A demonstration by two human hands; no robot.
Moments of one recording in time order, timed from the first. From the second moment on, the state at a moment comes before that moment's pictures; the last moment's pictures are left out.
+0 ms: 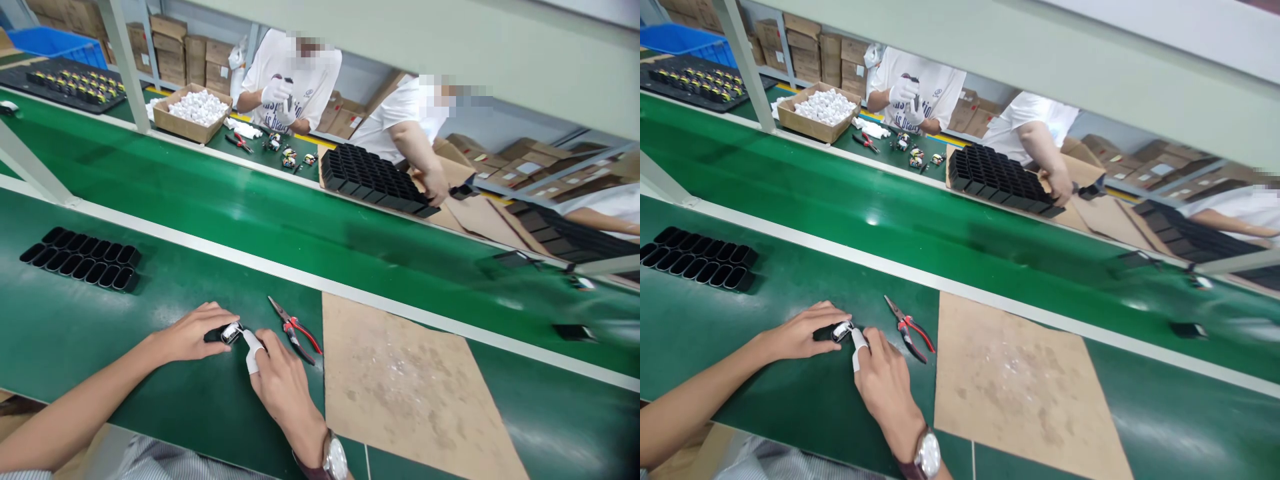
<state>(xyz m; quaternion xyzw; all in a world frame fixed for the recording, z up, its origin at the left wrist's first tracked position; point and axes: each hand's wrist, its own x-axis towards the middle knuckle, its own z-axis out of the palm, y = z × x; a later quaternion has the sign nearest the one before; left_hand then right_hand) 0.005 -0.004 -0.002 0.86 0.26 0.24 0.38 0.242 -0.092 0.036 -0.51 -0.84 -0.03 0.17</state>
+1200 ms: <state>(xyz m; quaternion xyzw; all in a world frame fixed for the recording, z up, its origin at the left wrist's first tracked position) 0.005 -0.001 -0.001 0.83 0.26 0.27 0.42 0.253 -0.073 0.036 -0.47 -0.86 -0.05 0.17</state>
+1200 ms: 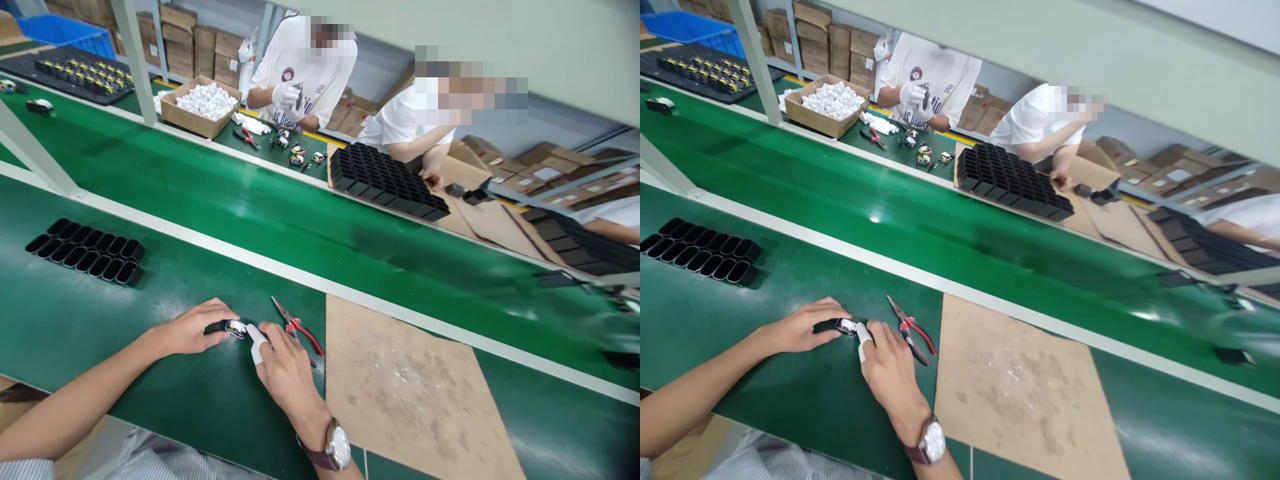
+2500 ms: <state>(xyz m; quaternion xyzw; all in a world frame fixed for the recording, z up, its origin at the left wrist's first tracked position) 0.008 -0.004 -0.008 0.85 0.23 0.33 0.34 0.249 -0.081 0.022 -0.50 -0.81 0.08 0.29</state>
